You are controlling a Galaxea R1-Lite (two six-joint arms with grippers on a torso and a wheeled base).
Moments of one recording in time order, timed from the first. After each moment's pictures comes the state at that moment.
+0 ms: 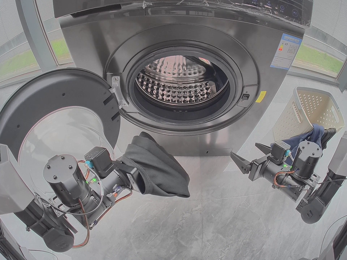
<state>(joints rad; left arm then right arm) -0.66 1.83 -0.33 -1.55 0.16 -0.19 0.43 1.93 -0.35 -1.54 0.01 0.07</state>
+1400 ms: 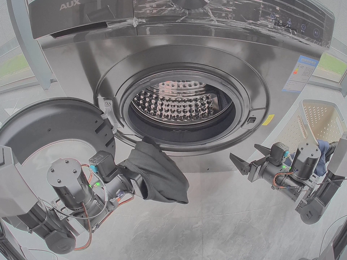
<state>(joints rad) -0.68 1.84 -0.32 -1.55 0.17 -0.14 0.44 1.94 -0.34 -1.54 0.01 0.07</state>
